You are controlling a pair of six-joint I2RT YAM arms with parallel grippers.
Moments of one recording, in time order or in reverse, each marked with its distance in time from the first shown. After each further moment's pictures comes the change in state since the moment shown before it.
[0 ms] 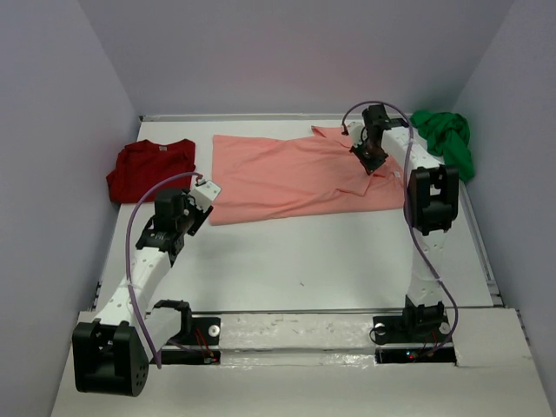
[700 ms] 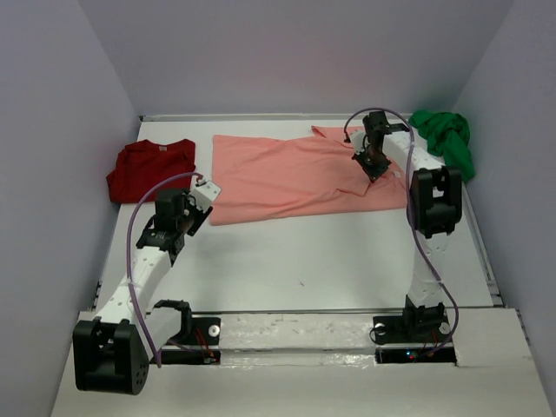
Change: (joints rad) left arm 0.000 0.006 -0.002 0.000 -0.021 0.013; right arm 0.000 0.003 -0.040 -0.001 0.027 0.015
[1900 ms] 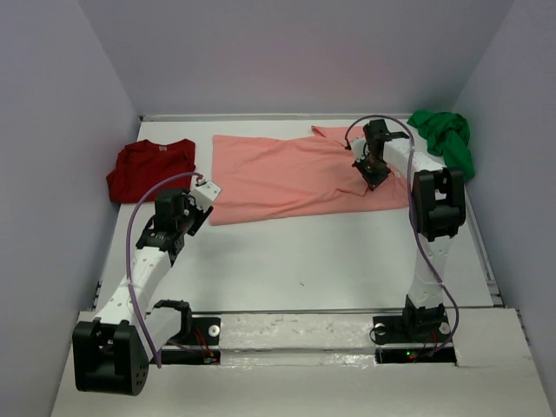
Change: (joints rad) left arm 0.000 -0.001 0.000 0.001 0.018 -0.010; right arm 0.000 -0.088 -0.180 0.066 -0.007 0.029
